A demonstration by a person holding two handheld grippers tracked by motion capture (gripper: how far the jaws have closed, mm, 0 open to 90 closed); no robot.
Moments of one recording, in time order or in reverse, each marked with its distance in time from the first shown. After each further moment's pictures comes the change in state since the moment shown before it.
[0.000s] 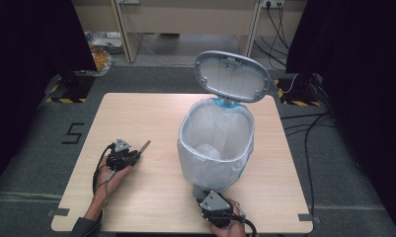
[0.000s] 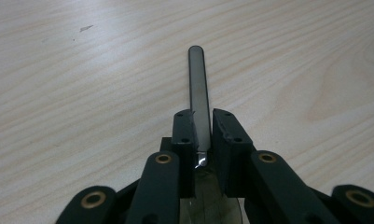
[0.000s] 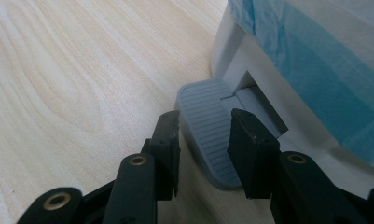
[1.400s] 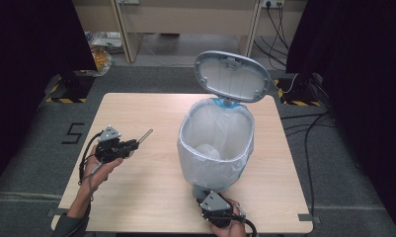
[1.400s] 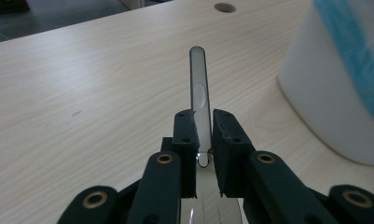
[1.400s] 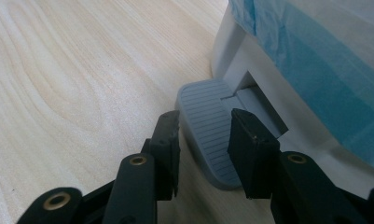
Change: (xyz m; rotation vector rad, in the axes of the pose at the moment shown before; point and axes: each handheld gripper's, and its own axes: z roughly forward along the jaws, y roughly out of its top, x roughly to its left) left arm -0.005 0.055 -0.071 -0.130 -0.176 0.019; right arm 0.000 0.000 0.000 -0.002 0.002 -0.008
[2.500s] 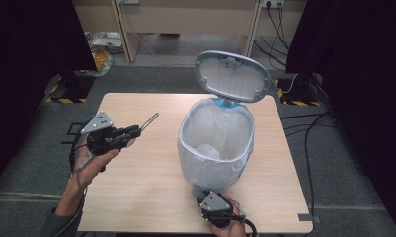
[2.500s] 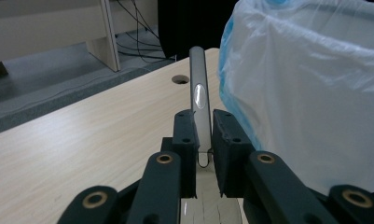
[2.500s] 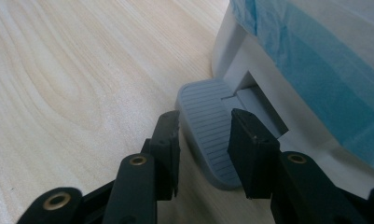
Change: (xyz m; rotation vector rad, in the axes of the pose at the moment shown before) left arm -0.038 0.064 -0.053 -0.172 -0.101 0.097; right arm 0.001 0.000 0.000 0.003 -0.006 -0.005
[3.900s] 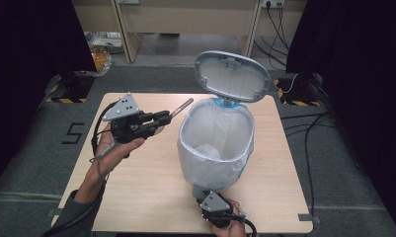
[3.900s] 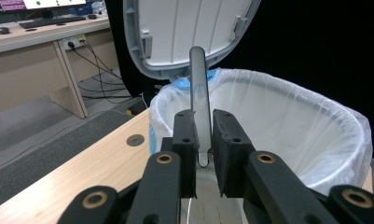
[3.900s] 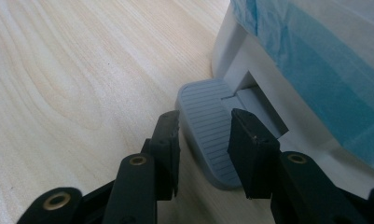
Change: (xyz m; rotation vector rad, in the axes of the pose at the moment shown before) left arm -0.063 0.076 0.023 -0.104 -0.144 0.125; right arm 0.000 0.000 0.000 -0.001 0.001 0.000
